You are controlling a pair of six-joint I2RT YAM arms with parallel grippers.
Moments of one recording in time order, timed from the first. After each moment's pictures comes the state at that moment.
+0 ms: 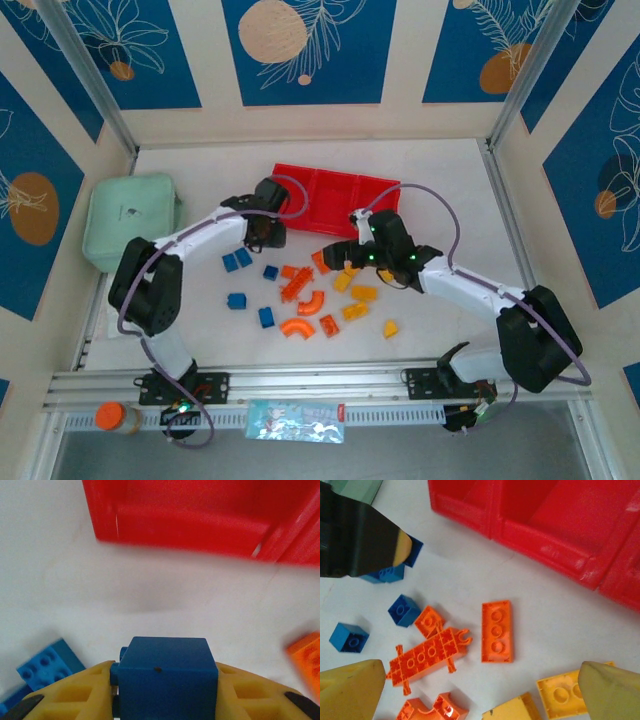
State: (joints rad) left arm -0.55 1.75 1.30 -0.70 -0.15 -0.45; right arm 0.59 1.32 0.75 -0.12 -0.21 0.38
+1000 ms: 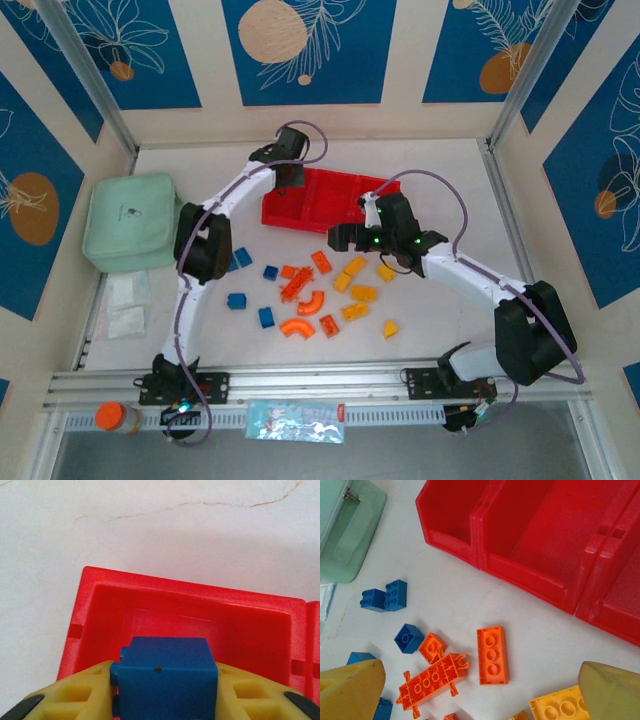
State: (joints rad) left arm -0.46 2.35 2.12 -0.73 -0.24 -0.36; right arm 0.50 1.37 0.85 -0.18 -0.28 0.43
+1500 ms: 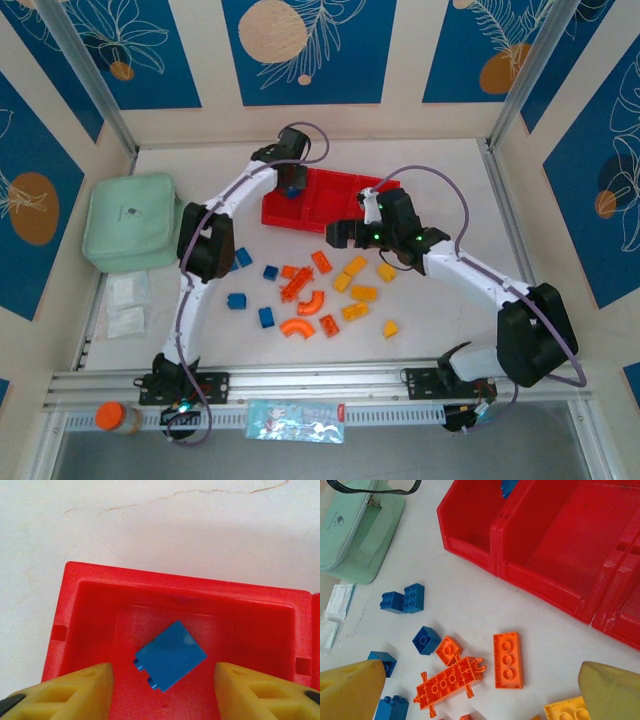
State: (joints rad) left arm -0.46 2.37 2.16 -0.76 -0.22 -0.34; right arm 0.50 1.35 0.88 -0.19 -0.32 0.43
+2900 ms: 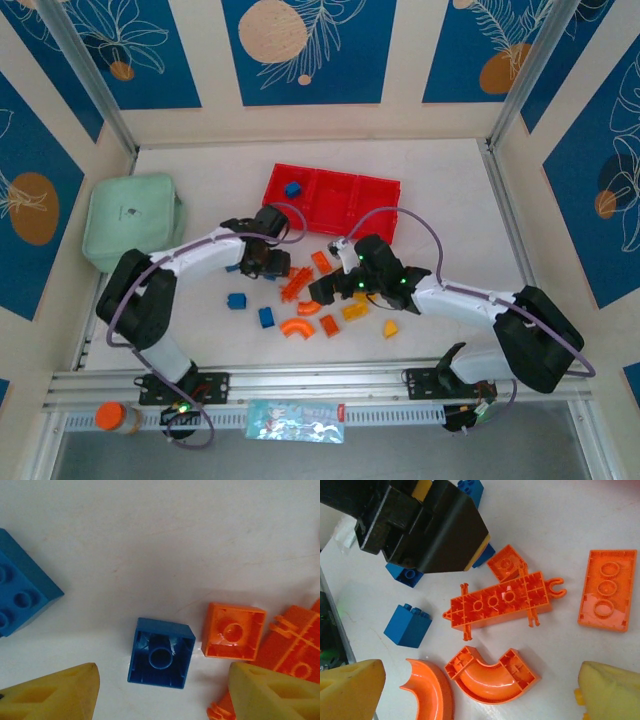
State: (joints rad) left arm -0.61 1.66 1.06 -0.71 -0.05 -0.49; right arm 0.76 1.31 0.59 0.05 -0.34 0.34
